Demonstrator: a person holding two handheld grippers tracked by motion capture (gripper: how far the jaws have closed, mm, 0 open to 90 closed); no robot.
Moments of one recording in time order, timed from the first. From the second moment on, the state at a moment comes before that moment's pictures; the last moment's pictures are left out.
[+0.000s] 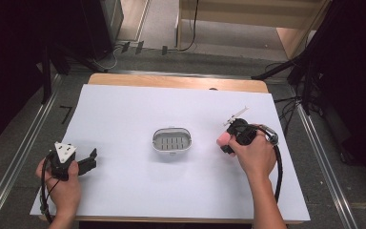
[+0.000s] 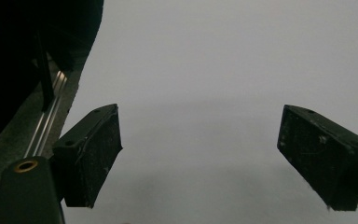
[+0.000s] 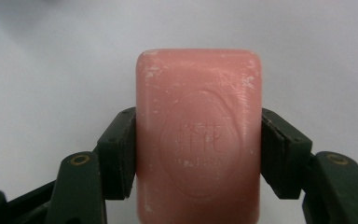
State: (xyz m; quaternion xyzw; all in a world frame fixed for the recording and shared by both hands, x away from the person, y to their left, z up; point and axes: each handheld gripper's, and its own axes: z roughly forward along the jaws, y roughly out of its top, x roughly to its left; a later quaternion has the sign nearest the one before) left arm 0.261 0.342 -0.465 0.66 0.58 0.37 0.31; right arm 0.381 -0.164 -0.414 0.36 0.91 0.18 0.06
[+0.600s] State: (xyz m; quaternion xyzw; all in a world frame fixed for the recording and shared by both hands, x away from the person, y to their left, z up) left arm 0.261 0.342 -0.465 0.66 0.58 0.37 0.31; right arm 0.383 -0.134 -0.388 0.28 0.93 0.21 0.07
